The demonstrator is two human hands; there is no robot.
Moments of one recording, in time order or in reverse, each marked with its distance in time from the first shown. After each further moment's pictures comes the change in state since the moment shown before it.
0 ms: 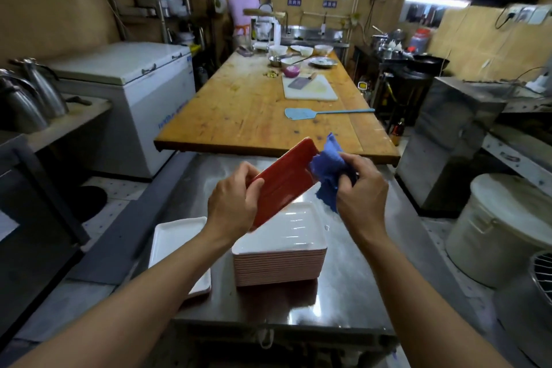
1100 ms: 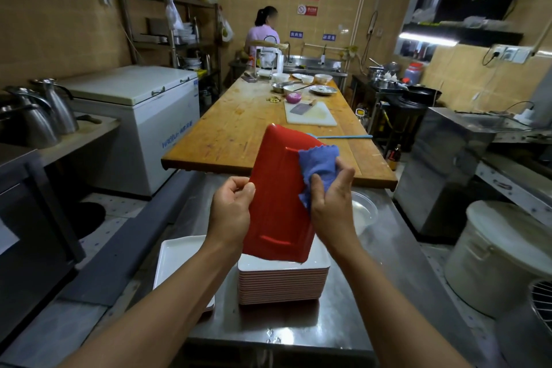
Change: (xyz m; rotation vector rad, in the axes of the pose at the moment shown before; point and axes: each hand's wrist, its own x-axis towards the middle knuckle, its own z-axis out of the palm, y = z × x) left_hand -0.007 0.030 -0.030 -0.739 0.131 -0.431; right_hand -0.012 -0.034 0.030 0.174 -0.159 0.057
